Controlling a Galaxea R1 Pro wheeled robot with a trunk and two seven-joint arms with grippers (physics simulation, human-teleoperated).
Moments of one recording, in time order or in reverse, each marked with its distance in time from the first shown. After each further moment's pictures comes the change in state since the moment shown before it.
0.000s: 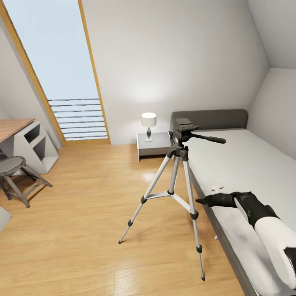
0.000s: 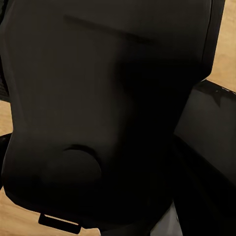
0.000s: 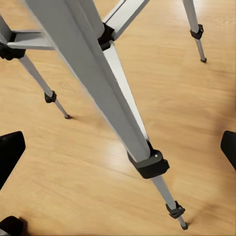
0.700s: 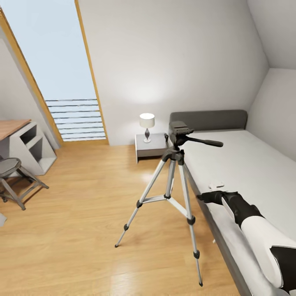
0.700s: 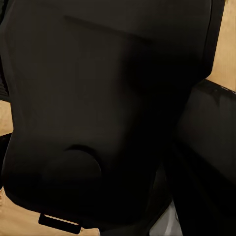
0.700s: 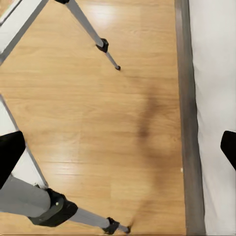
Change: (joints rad) left arm 0.000 -0.003 0.000 0.000 0.000 0.000 0.001; right arm 0.000 0.093 -0.009 0.002 -0.017 0.002 -0.471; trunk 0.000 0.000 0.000
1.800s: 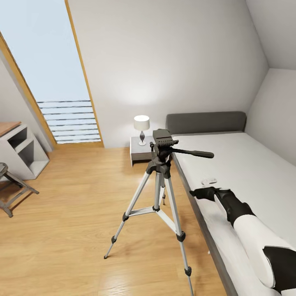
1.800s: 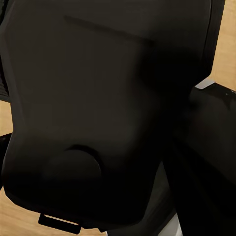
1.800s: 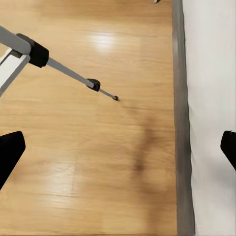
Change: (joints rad) left arm -0.001 0.021 -0.001 -0.001 -0.001 0.006 0.001; right arm 0.001 0.057 0.000 -0.049 -0.009 -0.013 -0.008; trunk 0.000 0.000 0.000
